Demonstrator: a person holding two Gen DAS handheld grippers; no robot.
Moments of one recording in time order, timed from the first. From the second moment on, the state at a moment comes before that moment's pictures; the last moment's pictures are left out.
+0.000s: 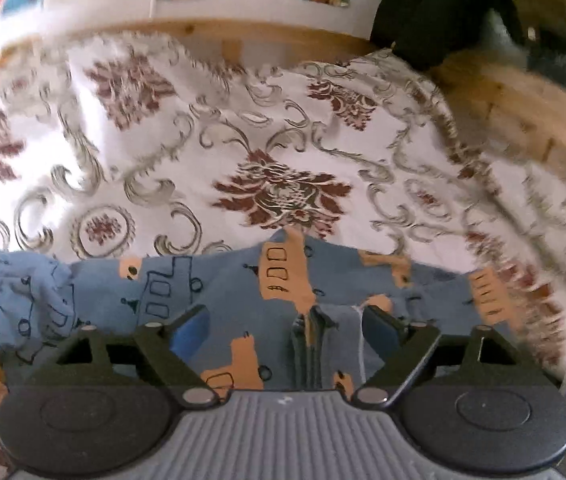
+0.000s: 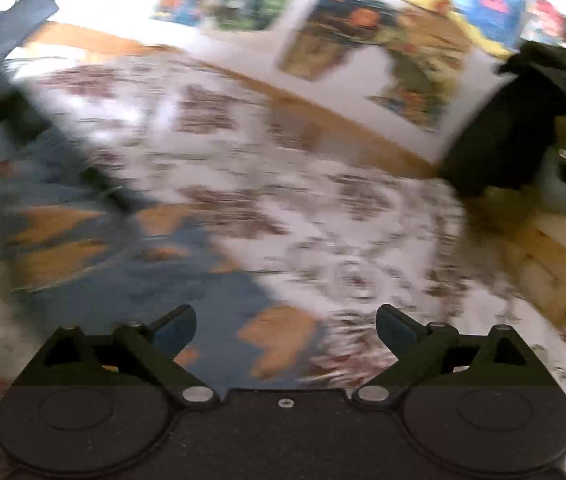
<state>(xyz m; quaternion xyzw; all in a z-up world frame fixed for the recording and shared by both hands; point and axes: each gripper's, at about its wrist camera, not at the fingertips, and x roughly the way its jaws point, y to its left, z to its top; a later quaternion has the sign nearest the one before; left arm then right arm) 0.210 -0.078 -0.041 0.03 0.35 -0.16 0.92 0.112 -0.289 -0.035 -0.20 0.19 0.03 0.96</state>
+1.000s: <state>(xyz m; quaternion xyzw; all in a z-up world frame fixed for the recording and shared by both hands) 0.138 -0.019 -0.043 -0.02 0.36 -0.06 0.93 0.054 -0.275 -0.033 -0.17 0.26 -0.05 0.95</state>
